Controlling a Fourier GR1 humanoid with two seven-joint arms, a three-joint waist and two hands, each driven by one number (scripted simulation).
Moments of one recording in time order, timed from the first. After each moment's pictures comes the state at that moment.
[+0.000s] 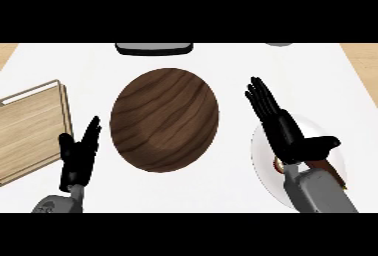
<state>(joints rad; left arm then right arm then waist) -0.08 0.29 -0.19 -1.30 0.24 0.31 0.11 -0.28 -0.24 0.31 -1.46 -0.34 -0.09 -0.14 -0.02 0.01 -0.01</state>
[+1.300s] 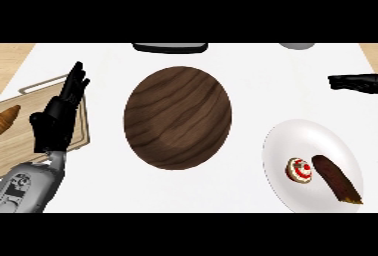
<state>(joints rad) -0.28 0.42 -0.19 -1.51 0.09 0.32 0.09 -0.47 -0.93 0.16 -1.27 -0.30 0.85 -0.39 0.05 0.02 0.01</state>
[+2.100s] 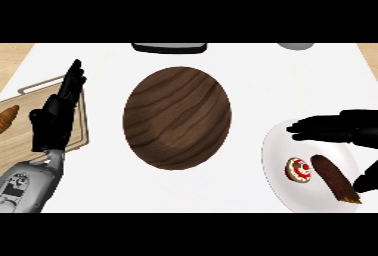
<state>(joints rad) -0.29 0.43 -0.19 -1.52 0.06 0.32 0.13 -0.48 -1.06 0.54 -1.46 0.18 0.62 -0.66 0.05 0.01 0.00</state>
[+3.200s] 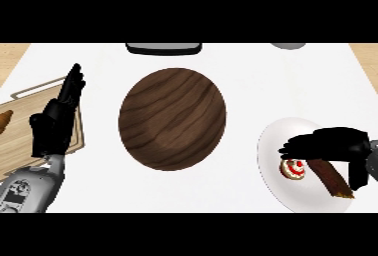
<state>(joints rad) -0.25 0.39 -0.16 -1.57 0.01 0.31 0.16 -0.58 -0.88 0.86 -1.02 0.63 0.31 -0.92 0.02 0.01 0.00</state>
